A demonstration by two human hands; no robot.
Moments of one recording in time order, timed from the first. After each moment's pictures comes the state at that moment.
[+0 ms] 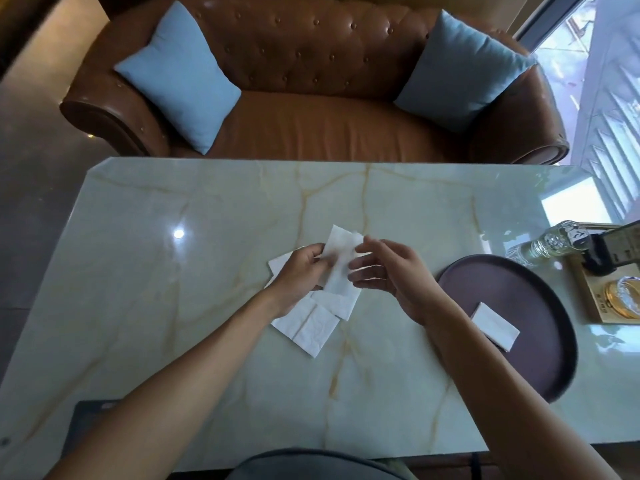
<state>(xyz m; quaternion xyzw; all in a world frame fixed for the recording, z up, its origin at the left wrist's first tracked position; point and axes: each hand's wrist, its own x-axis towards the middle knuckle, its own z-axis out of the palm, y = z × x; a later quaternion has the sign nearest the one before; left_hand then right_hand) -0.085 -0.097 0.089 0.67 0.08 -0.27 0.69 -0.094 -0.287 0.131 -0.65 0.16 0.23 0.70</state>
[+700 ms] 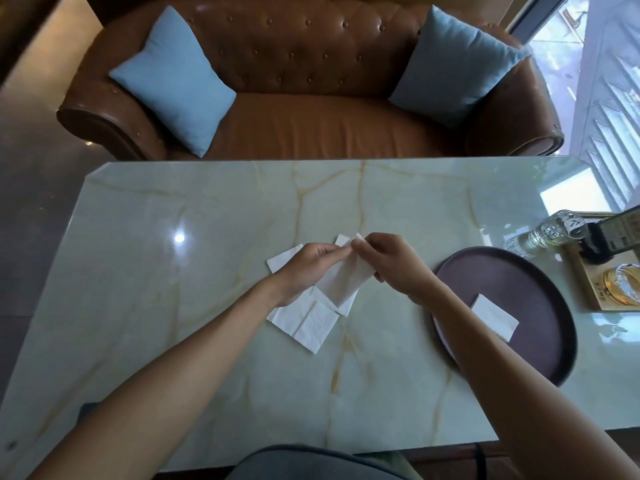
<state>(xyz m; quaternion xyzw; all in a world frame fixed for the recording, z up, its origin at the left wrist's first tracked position) -0.080 -0.104 0.099 0.69 0.01 -0.35 0.63 -0.084 -0.296 0.117 -0.86 0.03 0.18 0.48</state>
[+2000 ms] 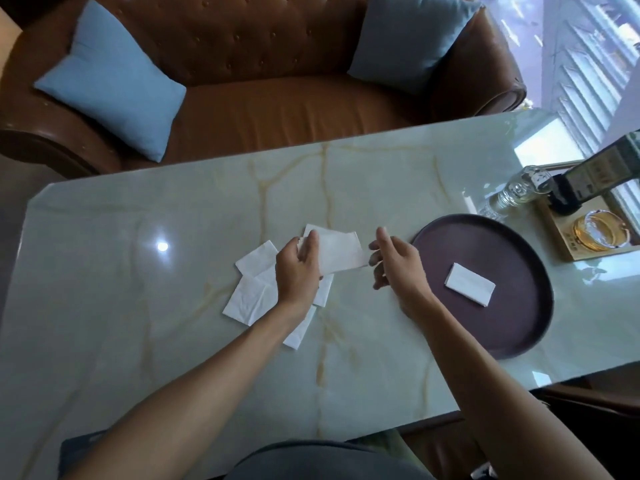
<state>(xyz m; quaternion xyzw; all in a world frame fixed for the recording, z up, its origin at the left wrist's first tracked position) -0.098 -0.182 0.076 0.75 0.20 -0.07 0.63 -0.119 -0.349 0.078 -0.71 0.29 0.08 0.64</state>
